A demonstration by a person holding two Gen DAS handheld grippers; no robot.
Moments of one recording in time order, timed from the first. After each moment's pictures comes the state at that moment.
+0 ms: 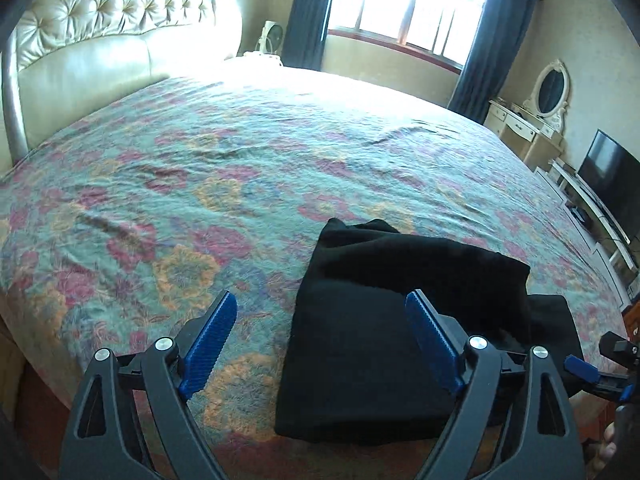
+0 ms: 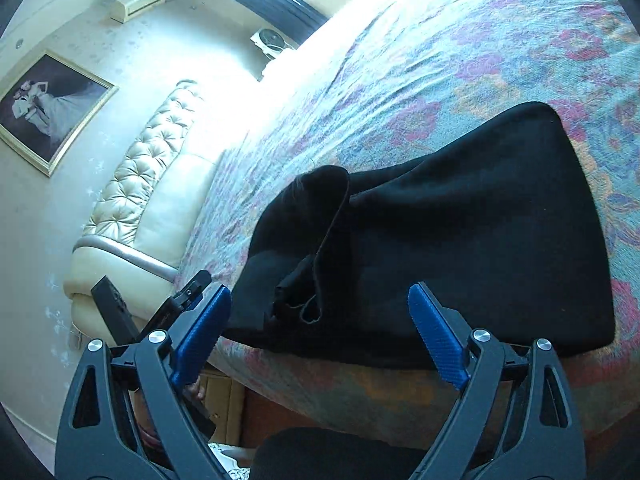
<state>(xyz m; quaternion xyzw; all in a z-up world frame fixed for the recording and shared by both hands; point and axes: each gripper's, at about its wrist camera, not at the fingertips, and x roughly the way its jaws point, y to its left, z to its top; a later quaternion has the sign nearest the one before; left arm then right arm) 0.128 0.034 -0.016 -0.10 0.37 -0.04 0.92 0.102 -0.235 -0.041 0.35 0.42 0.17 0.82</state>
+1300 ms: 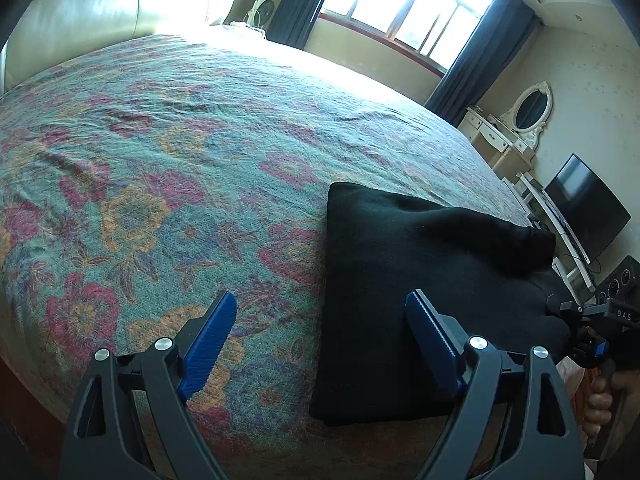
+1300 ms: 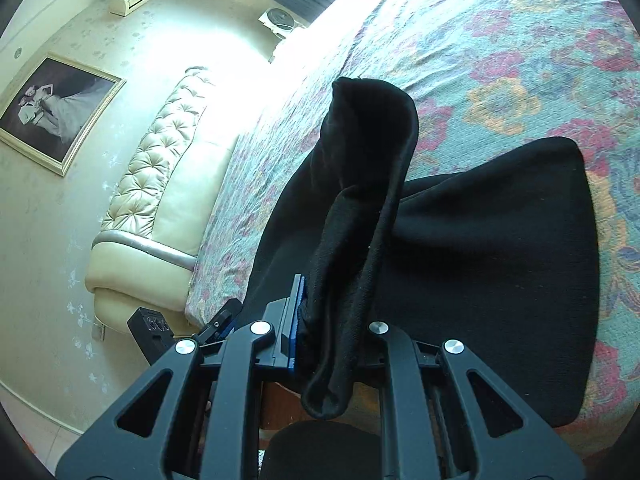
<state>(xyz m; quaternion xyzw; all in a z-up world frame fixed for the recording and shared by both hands) 0.120 0.017 -0.042 -0.17 0.39 -0.11 0.90 0.125 -0.274 -0.034 0.37 0.44 0.22 0.79</state>
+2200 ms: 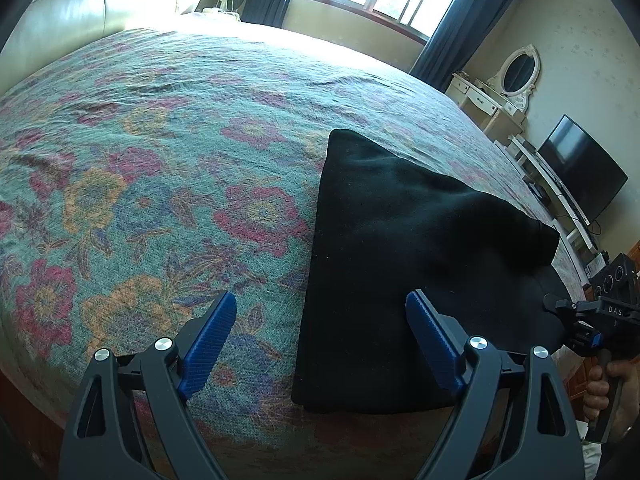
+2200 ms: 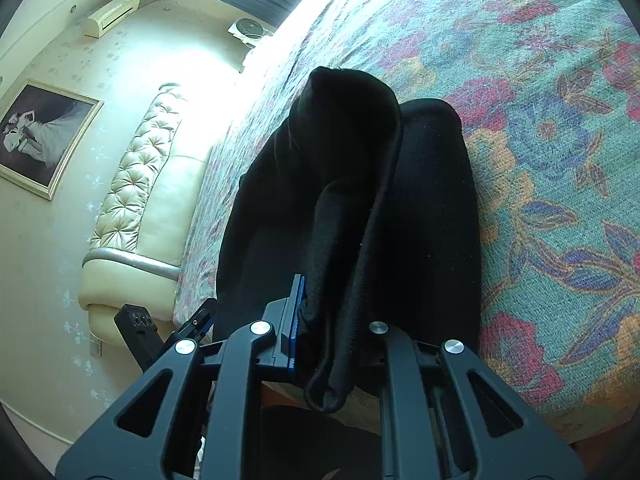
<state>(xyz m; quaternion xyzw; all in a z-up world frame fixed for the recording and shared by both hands) 0.120 -0.019 -0.063 -0.13 0.42 -0.14 0.89 0.099 -0.319 -0.074 0.40 0.45 0.18 0.78</state>
